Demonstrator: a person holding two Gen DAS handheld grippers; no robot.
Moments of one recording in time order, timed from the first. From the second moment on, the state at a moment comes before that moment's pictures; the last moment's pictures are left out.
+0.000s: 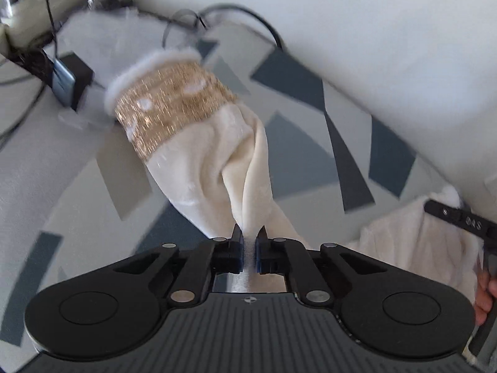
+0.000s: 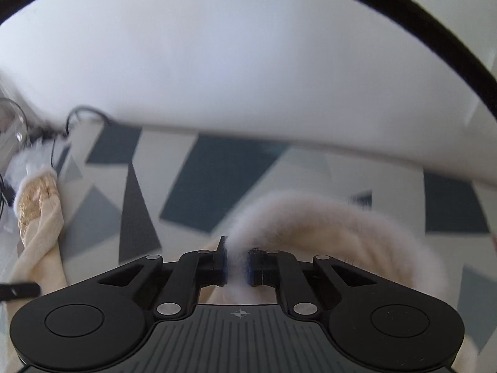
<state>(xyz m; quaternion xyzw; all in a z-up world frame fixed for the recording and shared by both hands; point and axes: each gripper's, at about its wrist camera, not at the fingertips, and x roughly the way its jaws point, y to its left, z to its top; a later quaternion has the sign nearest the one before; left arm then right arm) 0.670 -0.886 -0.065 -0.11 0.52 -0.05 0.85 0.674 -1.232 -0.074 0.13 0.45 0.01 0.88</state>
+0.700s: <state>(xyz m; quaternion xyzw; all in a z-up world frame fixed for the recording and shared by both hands) 0.703 -0.861 -0.078 -0.01 0.50 0.09 0.86 0.655 -1.256 -0.086 0.16 0.45 -0.06 0.88</state>
